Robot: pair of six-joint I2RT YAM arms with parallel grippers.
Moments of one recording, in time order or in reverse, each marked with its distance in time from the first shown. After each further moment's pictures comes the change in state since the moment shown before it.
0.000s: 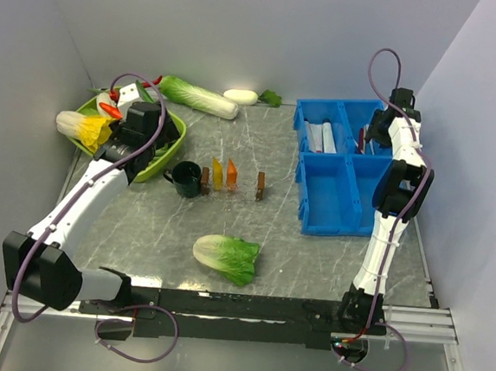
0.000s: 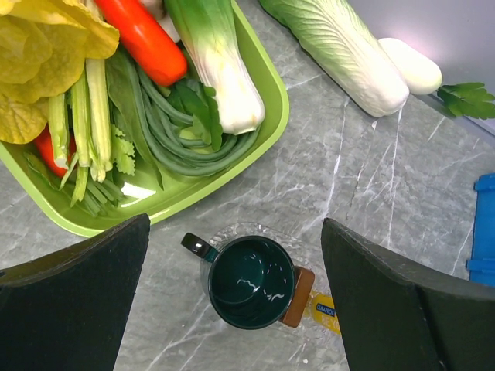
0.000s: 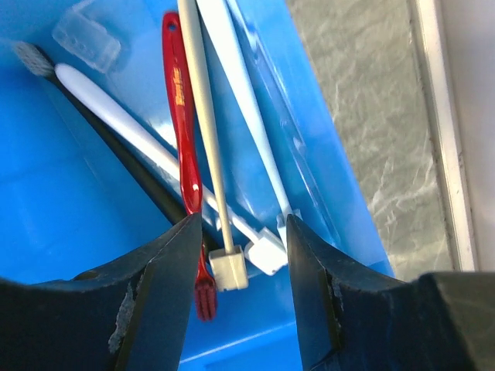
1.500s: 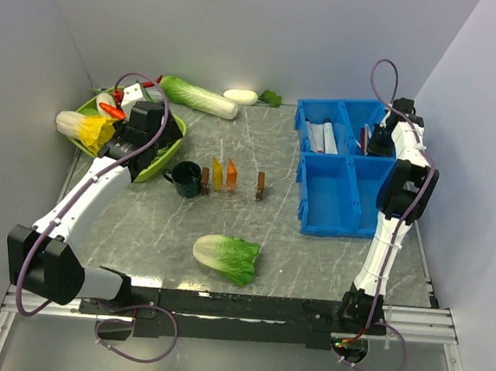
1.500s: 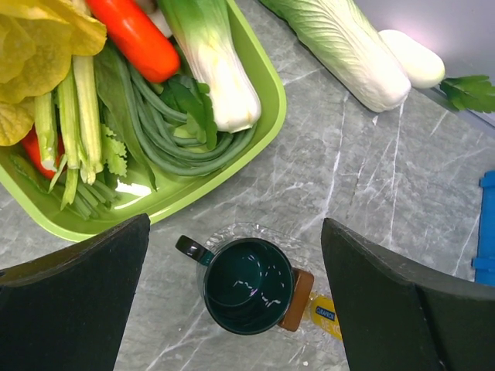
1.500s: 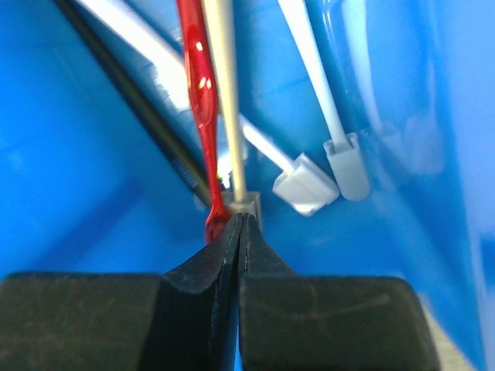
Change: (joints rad) left arm 0.000 0.038 0.005 0.021 0.012 0.004; right arm -0.029 -0.035 -0.120 -0.089 -0.143 -0.039
